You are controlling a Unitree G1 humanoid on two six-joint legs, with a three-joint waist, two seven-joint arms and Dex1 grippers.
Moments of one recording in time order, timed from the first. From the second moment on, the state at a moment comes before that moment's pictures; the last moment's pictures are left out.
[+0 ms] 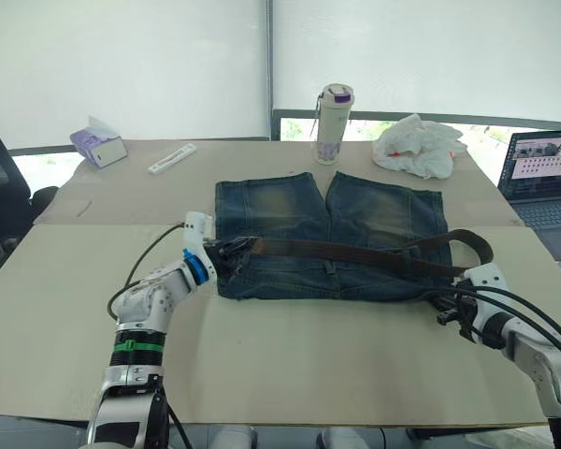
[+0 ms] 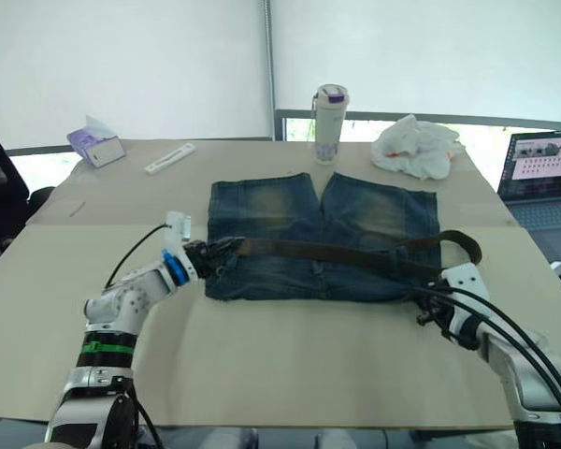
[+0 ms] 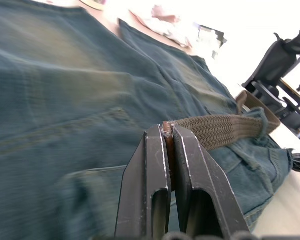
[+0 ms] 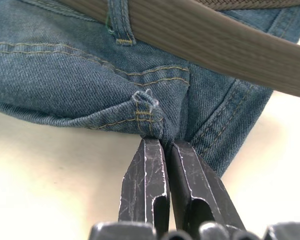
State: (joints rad) left arm -0.54 0.31 0.18 0.25 -0.55 0.65 -0.71; right arm -0.01 -0.71 -0.28 -0.19 0.34 0.80 0.50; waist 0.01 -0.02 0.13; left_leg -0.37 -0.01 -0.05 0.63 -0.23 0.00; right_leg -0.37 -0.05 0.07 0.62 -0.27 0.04
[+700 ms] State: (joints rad) left arm -0.51 0.16 0.16 0.06 -0.82 0.87 -0.69; right arm 0.06 -0.77 -0.61 -0.31 0.67 0.86 0.75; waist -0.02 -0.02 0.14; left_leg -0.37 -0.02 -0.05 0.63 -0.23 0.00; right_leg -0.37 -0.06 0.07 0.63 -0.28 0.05
